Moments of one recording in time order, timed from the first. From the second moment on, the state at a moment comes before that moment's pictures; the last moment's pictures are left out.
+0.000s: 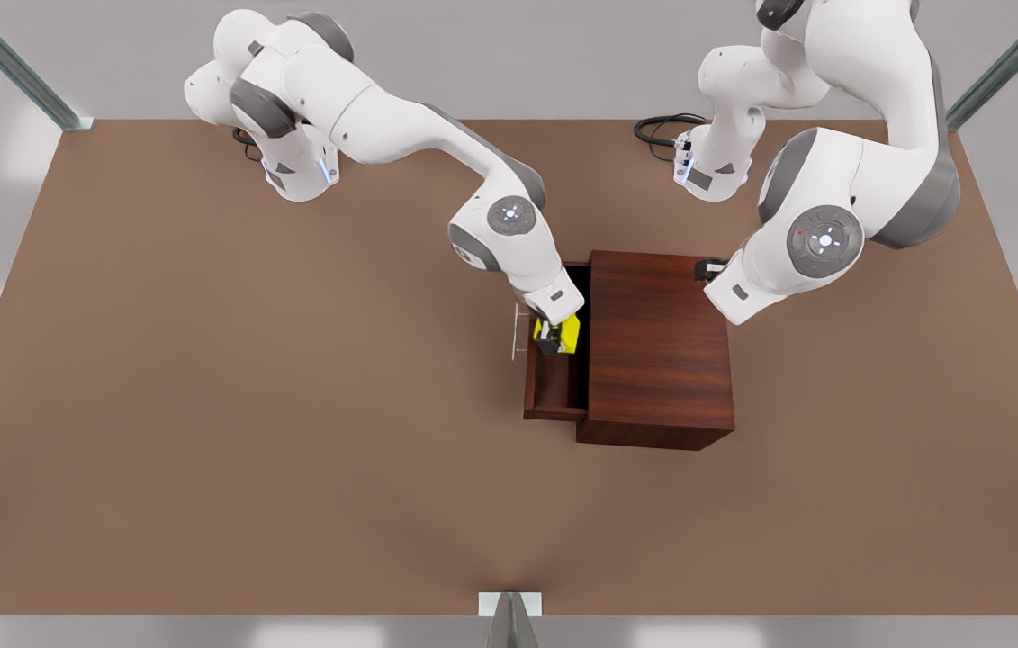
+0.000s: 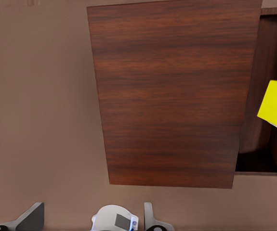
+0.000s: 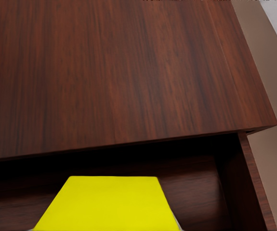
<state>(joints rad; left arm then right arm) -0.13 0.26 -0.24 -1.33 0.07 1.19 -0.26 0.69 0.70 0.25 -1.32 -0.14 2.35 -0.45</state>
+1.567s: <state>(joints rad) -0.65 0.74 -0.26 -1.34 0.16 2.09 -2.30 -0.04 0.20 -0.01 -1.36 0.01 1.40 -0.01</state>
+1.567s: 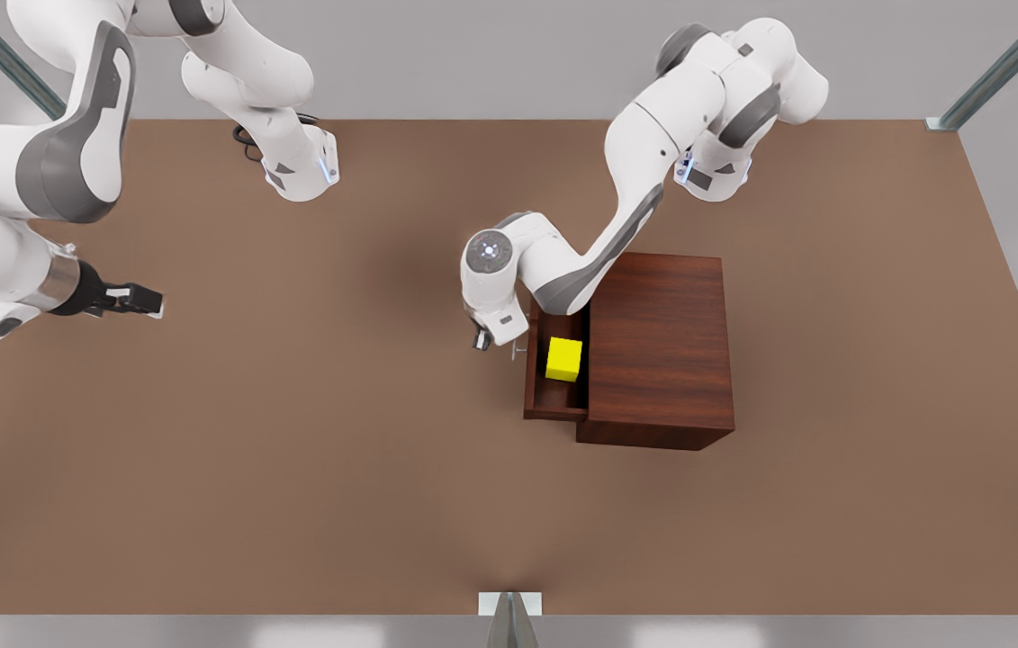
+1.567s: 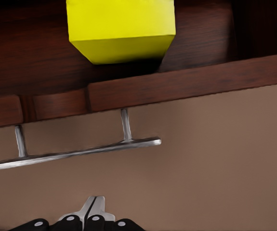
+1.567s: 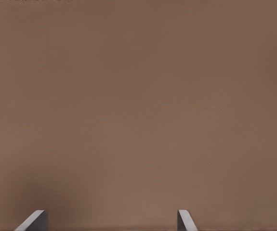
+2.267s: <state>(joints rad) -0.31 0.66 -0.53 -1.54 0.26 2.11 -2.56 -0.04 0.20 -0.01 -1.36 0.01 1.38 0.04</state>
